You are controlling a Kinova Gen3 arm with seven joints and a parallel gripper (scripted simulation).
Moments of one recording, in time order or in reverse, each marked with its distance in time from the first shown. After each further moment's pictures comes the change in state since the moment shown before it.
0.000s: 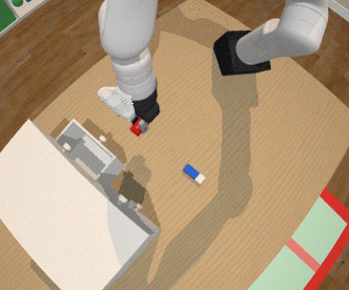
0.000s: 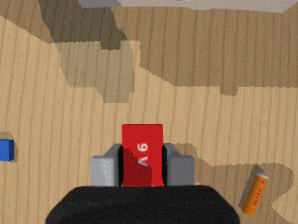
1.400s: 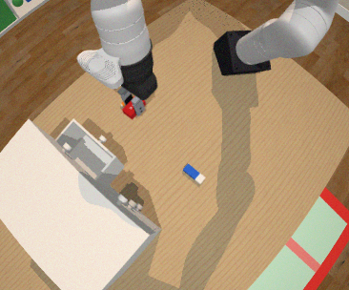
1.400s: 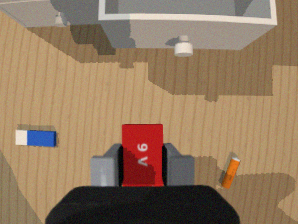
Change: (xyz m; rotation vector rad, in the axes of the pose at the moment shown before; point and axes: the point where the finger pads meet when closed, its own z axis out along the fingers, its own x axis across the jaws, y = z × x) arm -0.005 -0.001 -0.120 -0.008 -0.023 -0.009
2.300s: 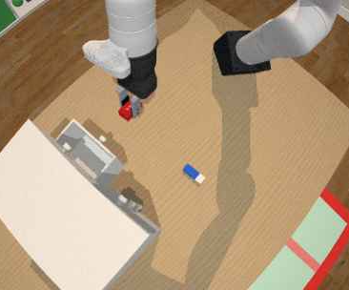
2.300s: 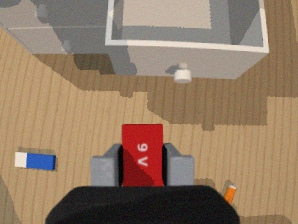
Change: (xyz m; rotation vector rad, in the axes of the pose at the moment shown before) arm -0.001 -0.009 -0.009 0.136 0.015 -0.027
